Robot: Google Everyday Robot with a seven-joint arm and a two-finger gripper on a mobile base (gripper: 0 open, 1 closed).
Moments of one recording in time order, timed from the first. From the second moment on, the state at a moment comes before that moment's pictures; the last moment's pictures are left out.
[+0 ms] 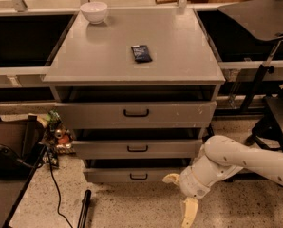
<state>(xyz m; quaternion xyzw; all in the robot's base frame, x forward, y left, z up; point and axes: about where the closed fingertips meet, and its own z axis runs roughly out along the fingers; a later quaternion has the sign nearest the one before) 0.387 -0.103 0.499 -0.68 0.64 0.33 0.13</state>
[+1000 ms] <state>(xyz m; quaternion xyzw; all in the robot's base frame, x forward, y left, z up) 0.421 -0.111 0.412 -0.73 0.60 0.30 0.12</state>
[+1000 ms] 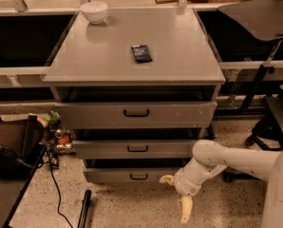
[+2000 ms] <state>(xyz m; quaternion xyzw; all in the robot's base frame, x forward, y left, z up) 0.473 -0.126 0.348 -0.72 0.59 0.33 0.15</state>
